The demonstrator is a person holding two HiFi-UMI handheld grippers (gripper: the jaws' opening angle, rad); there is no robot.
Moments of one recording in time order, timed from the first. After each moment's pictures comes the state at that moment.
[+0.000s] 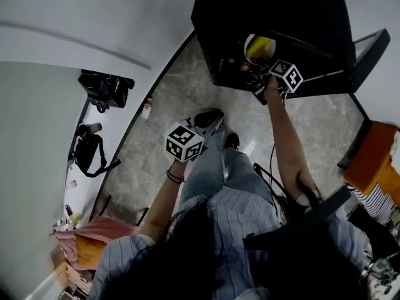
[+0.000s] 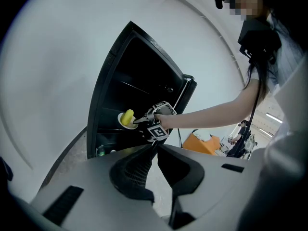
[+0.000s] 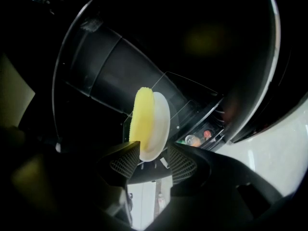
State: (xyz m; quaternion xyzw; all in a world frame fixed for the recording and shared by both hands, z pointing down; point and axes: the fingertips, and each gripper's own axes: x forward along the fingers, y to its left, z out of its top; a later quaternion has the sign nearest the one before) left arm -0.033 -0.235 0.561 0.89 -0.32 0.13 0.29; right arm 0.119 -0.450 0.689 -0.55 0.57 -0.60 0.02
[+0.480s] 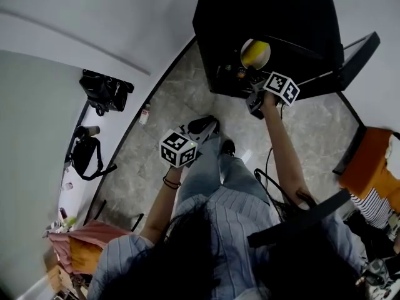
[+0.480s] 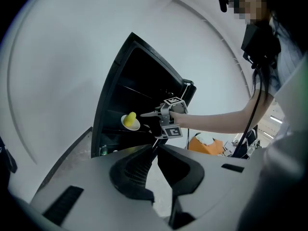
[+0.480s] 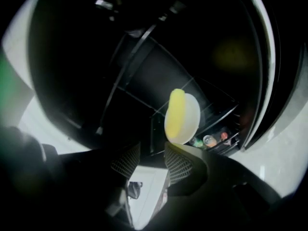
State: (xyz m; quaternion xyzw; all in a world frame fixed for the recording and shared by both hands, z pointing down) left arm -0.044 -0.216 0.547 0.88 -0.34 0.11 0.30; right arm 0.084 -0.415 0.612 -0.48 0.67 -0.57 0.03
